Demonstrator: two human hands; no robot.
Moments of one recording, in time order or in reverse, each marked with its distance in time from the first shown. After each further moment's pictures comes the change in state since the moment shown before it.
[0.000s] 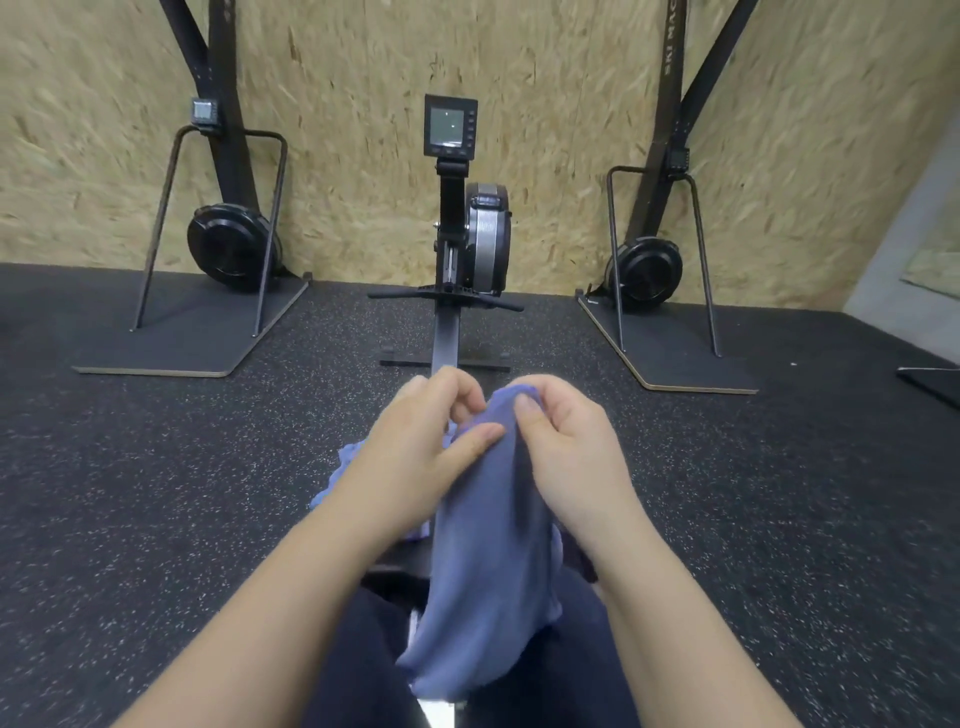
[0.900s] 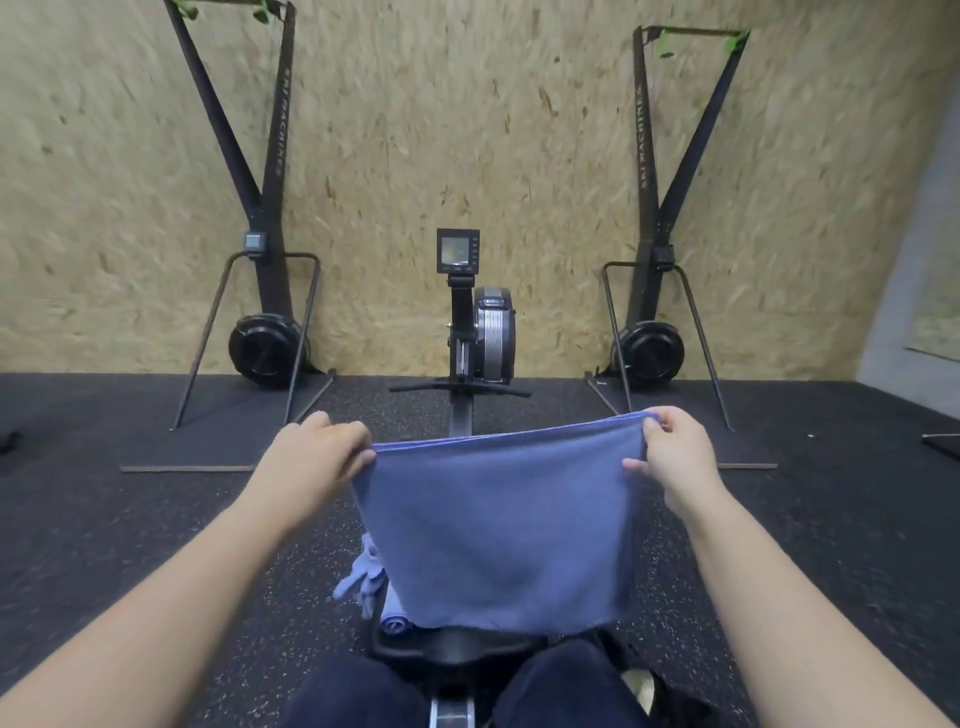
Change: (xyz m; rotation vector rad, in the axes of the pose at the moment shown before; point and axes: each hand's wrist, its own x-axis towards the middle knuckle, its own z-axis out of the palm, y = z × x) left_hand 0.014 -0.047 -0.105 0.846 0.063 0.177; right_hand 0.064 0.034 -0.106 0.077 0.401 0.309
